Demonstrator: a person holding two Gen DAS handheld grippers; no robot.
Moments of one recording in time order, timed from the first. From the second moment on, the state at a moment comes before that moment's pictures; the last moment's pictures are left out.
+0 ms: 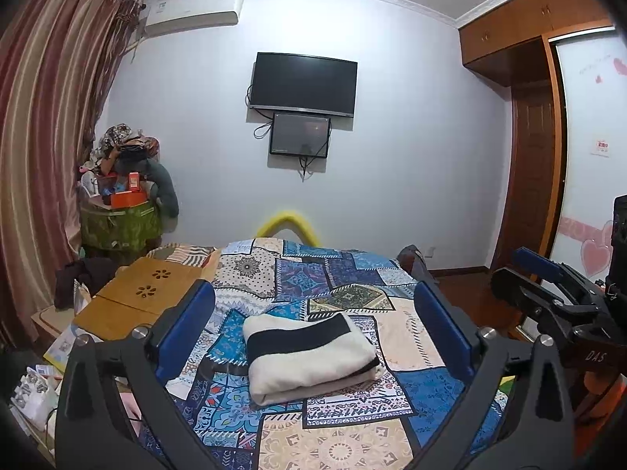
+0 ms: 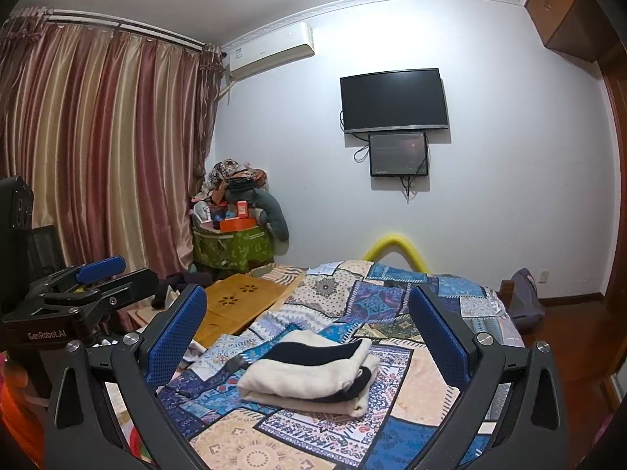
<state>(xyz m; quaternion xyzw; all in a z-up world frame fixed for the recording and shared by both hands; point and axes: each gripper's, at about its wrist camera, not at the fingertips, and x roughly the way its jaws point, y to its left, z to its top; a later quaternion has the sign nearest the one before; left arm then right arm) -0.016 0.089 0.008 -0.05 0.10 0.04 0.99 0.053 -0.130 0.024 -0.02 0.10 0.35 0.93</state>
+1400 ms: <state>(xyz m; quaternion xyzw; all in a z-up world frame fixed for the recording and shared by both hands) -0.004 0.093 0.002 -0.05 0.11 0.04 0.99 0.057 -0.134 0.021 -0.02 0.12 0.34 0.93</state>
